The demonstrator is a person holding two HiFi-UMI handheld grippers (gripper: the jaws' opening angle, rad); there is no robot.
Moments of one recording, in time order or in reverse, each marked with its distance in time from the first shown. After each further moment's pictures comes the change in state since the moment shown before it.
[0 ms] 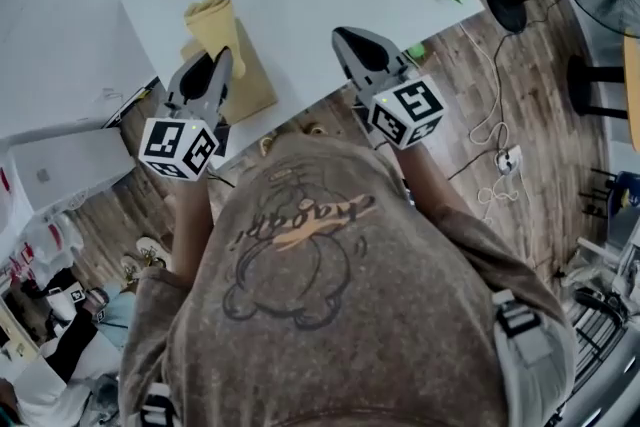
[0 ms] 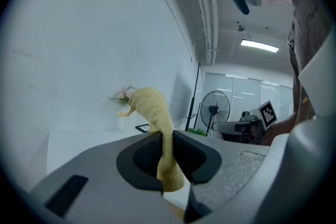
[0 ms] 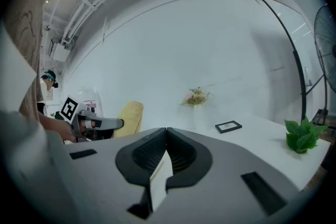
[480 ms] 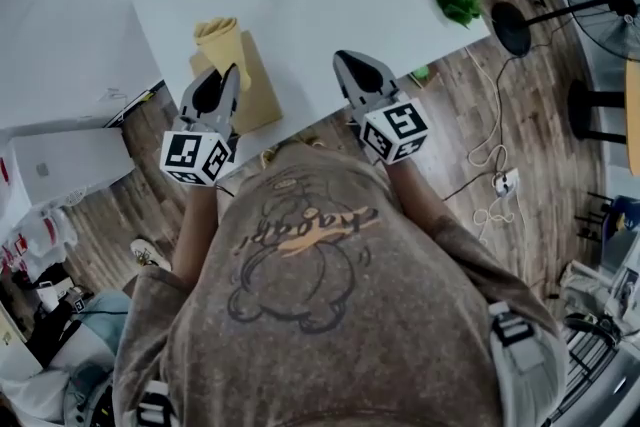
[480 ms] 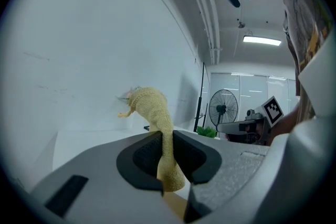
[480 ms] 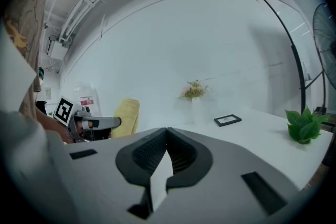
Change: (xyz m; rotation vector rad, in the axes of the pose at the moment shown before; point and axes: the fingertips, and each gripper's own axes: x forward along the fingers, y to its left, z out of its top) left arm 0.000 0.021 -0.028 0.028 -0.051 0.086; right arm 0.018 -0.008 -0.034 0.004 0.019 -0.021
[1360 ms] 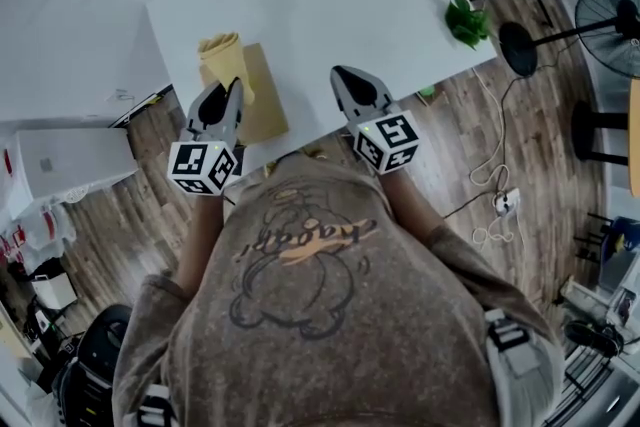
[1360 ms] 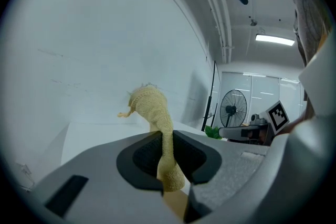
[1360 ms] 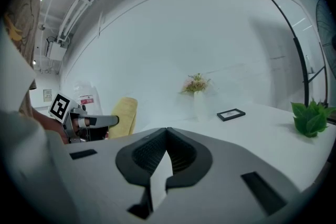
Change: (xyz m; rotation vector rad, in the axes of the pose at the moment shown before) left arm -0.005 0.018 -0.010 -0.066 0.031 0.101; right arm 0.025 0.005 -0.016 0.021 0.041 0.016
